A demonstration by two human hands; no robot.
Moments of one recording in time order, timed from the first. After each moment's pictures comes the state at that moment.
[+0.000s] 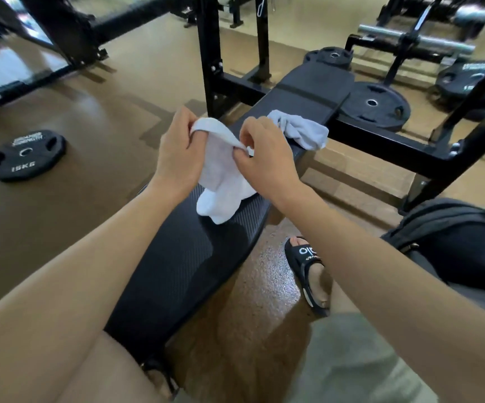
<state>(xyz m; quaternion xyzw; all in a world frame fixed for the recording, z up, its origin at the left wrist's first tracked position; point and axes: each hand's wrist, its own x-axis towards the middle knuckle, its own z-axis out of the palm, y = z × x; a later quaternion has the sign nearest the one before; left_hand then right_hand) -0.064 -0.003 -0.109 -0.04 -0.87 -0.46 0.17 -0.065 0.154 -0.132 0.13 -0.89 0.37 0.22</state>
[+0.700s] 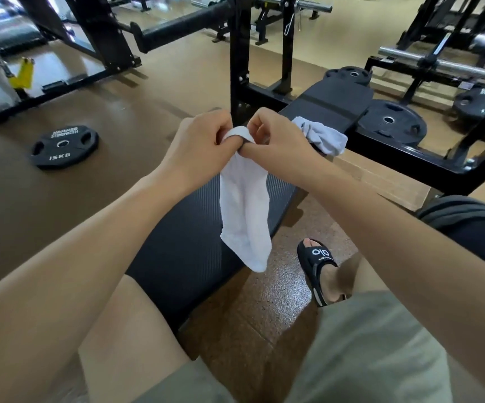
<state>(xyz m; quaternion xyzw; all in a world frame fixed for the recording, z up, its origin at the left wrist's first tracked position) 0.016 -0.040 -0.055 -0.13 -0.91 -0.35 0.15 -0.002 0.126 -0.063 0.15 -0.88 0.45 0.03</state>
